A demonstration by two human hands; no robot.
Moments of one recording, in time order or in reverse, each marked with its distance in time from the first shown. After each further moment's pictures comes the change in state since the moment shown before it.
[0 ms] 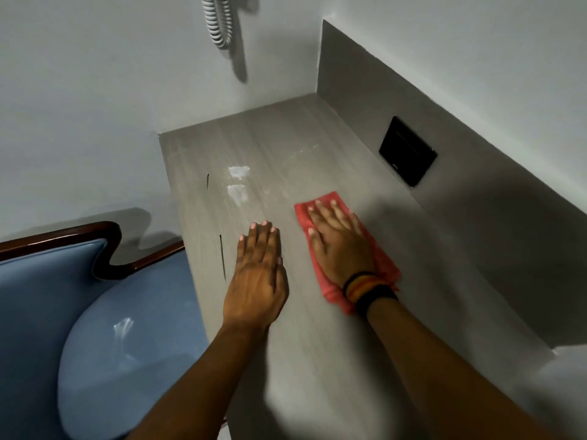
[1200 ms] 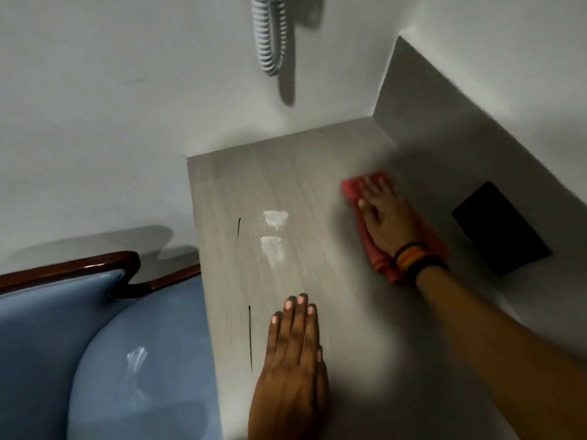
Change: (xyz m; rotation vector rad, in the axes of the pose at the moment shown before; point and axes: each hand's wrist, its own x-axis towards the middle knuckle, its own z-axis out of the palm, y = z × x) left_hand 0.017 0.005 -0.001 0.162 -0.039 -0.042; right_hand 0.204 0.041 -0.008 0.013 -0.041 -0.050
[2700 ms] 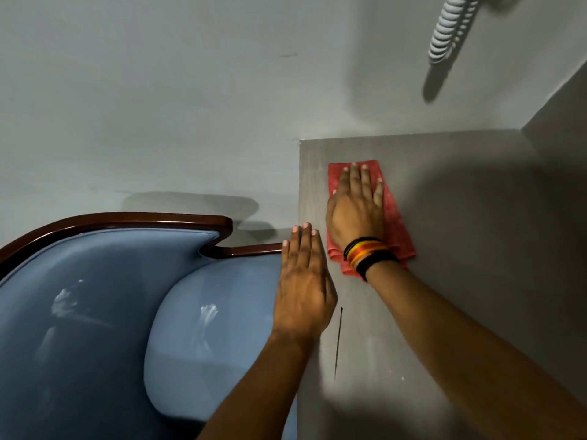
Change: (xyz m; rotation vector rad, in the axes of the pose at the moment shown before) left_hand 0.074 -0.129 -0.025 -0.129 0.126 -0.390; right_hand 0.051 -0.229 0.109 -0.161 -0.072 -0.120
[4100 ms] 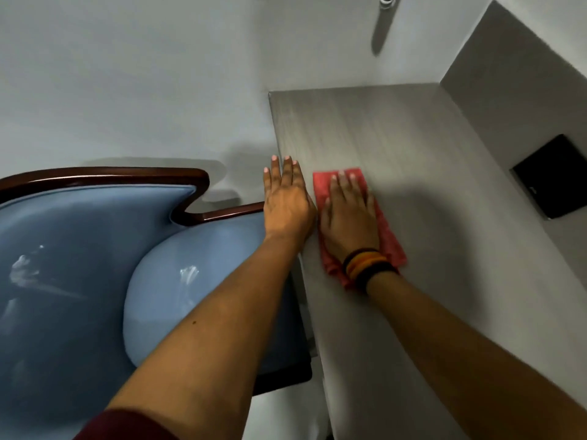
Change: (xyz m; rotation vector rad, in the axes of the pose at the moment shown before) left_hand 0.005 -0.017 -0.009 0.043 -0.049 0.061; right_hand -0.176 -0.012 -0.007 0.012 0.031 0.111
